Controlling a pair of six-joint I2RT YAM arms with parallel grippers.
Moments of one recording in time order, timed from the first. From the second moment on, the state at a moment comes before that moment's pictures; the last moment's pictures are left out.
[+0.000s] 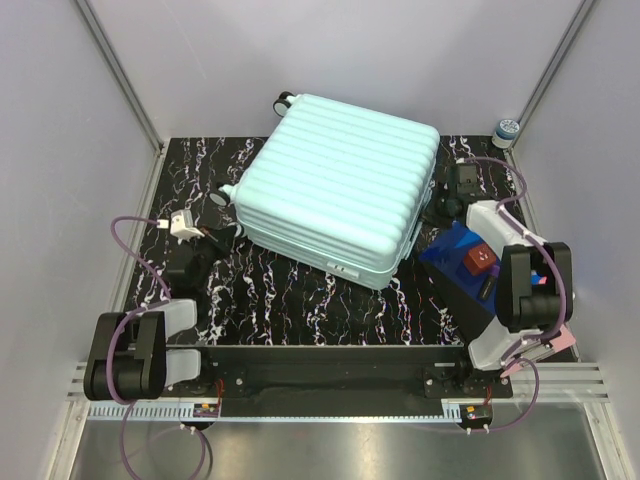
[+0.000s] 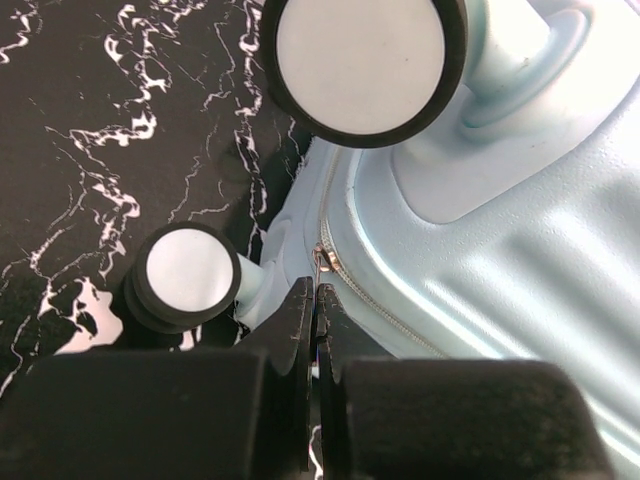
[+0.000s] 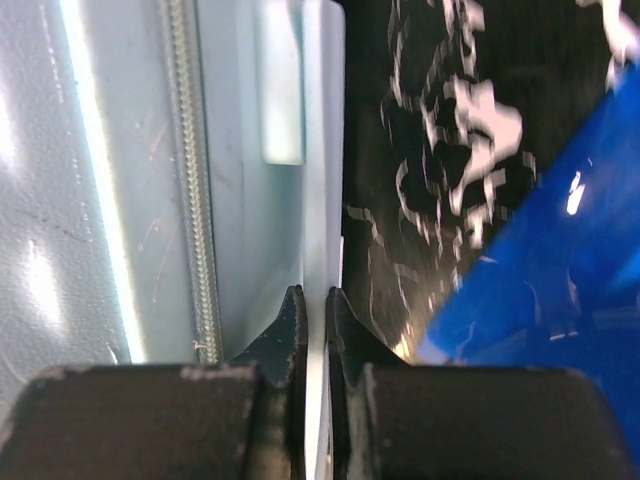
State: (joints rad) left arm 0.03 1.26 0.22 0.96 0.23 -0.60; right arm 0.07 1.64 1.09 -0.36 -0.10 0.58
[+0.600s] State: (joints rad) left arm 0.04 1.19 0.16 0.97 0.29 -0.62; right arm 0.03 1.75 1.24 -0.38 0.01 0.52
